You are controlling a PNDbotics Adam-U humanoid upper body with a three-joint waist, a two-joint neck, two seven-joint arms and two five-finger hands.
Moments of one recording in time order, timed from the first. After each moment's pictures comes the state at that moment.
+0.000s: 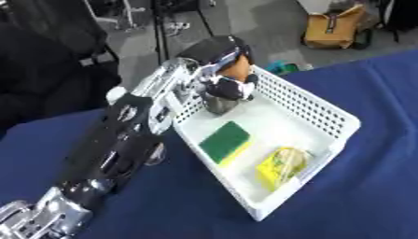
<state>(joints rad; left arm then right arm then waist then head) -1.26 0.22 -0.20 -1.02 -1.08 0.03 -0.29 -0.46 -0.23 -0.15 -1.99 0.48 -0.18 -0.46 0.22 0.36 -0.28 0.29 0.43</state>
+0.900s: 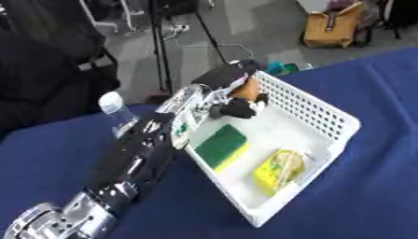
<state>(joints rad) -1.29 0.20 -0.14 -0.83 -1.02 -0.10 -0.26 -0.48 -0.21 -0.13 -1.99 0.46 -0.19 -0.45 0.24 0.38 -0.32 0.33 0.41</state>
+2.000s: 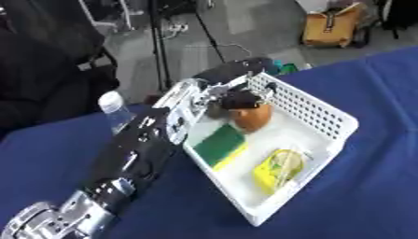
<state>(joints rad) -1.28 0.24 -0.14 -0.98 -0.96 -0.19 -0.28 -0.46 -0.21 -0.13 -1.99 0.46 -0.19 -0.45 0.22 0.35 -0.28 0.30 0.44</state>
